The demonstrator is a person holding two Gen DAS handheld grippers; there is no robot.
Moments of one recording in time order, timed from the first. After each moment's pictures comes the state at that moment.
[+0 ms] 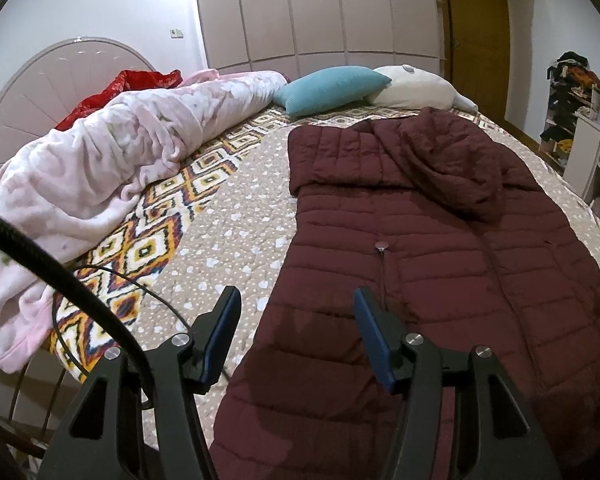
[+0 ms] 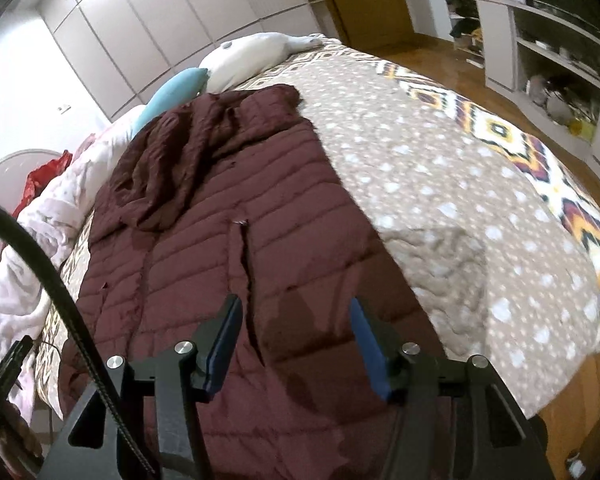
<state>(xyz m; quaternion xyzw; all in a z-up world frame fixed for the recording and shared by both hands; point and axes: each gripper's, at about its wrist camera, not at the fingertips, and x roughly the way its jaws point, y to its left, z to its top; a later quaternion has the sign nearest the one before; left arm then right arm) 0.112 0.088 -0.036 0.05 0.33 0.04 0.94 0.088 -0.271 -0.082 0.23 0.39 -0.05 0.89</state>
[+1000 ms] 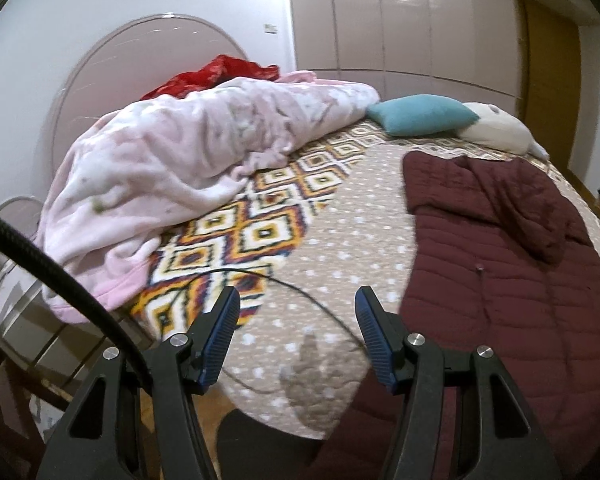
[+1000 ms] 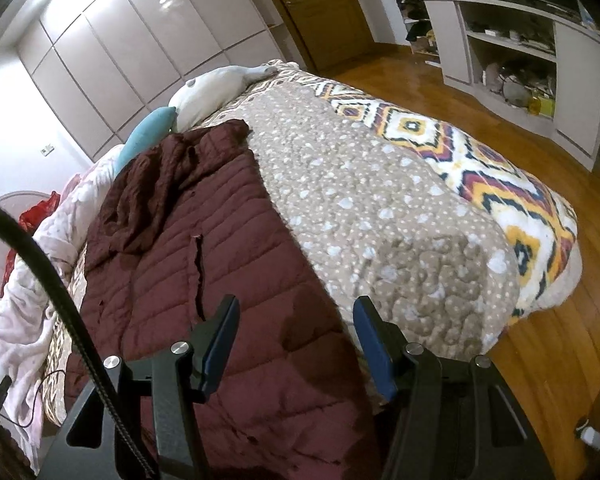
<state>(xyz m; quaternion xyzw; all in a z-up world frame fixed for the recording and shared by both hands) 0.043 0.201 0.003 -0.01 0.31 0.18 0.93 0.007 -0.316 -0.070 0.27 0.35 -0.10 0.89</state>
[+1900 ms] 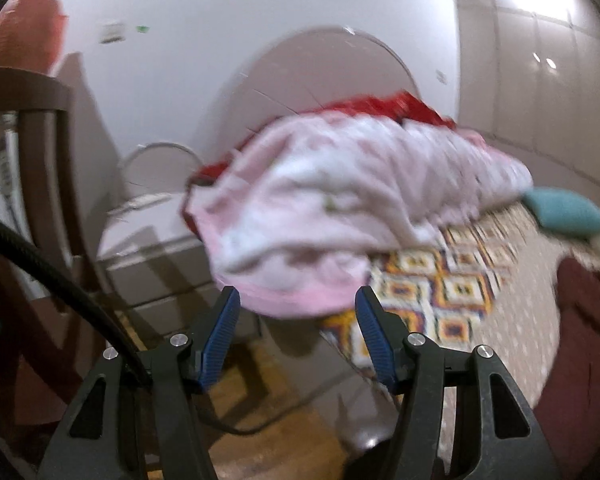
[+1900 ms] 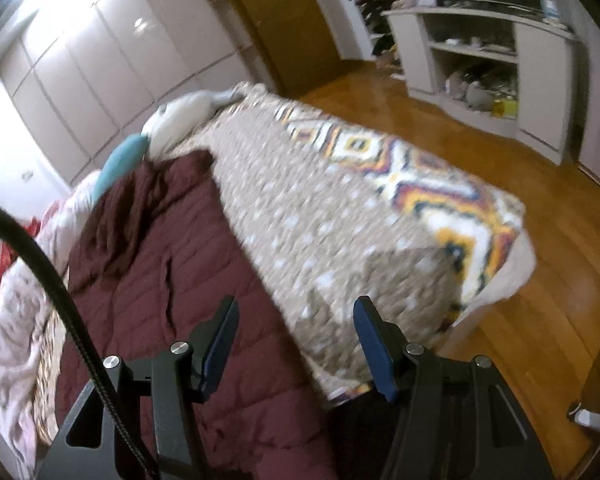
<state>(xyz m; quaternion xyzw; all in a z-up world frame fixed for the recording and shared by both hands) -0.095 0.379 0.041 -0.10 0.20 0.43 0.88 -0.039 -0.341 -0.052 0.28 0.32 -0.17 0.89</state>
